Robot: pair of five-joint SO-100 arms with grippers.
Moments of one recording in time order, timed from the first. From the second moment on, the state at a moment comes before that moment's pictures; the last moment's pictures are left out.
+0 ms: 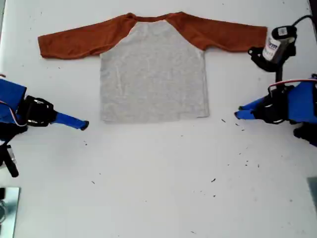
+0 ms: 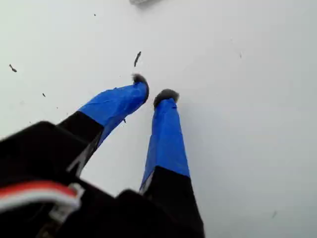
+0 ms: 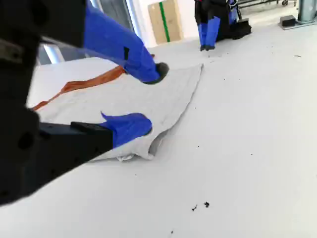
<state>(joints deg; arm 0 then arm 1) 1.6 206.0 185.4 59.0 7.8 10.0 199.5 174.9 75.7 -45.8</state>
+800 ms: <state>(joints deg) 2.7 206.0 185.4 57.7 10.9 9.3 198.1 170.7 75.6 -9.0</state>
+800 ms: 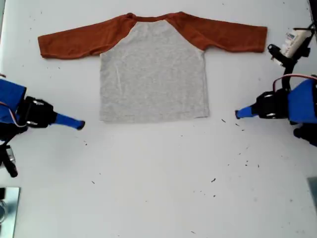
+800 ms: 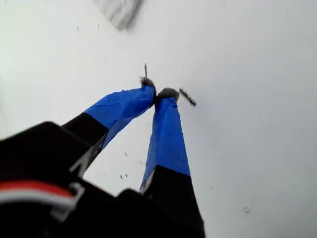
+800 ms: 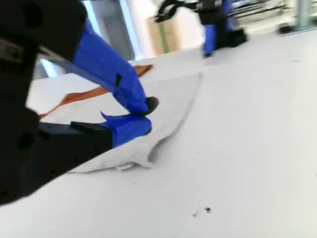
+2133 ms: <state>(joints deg) 0.0 206.0 185.4 58.1 11.4 77.1 110.7 115.8 62.2 -74.5</state>
